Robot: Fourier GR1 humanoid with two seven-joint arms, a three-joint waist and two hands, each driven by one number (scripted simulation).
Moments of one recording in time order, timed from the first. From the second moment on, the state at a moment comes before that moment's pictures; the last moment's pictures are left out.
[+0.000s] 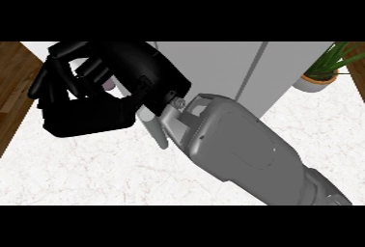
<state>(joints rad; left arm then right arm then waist) 0.47 1.18 -0.16 -1.58 1.28 -0.40 -0.82 -1.13 0.00 0.43 -1.40 -0.43 -0.14 0.47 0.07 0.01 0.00</state>
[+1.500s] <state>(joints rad) 0.47 1.07 0.04 -1.51 1.23 -0.50 -0.65 -1.29 0.00 0.37 -0.77 -0.78 0.57 0.36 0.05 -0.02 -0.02</state>
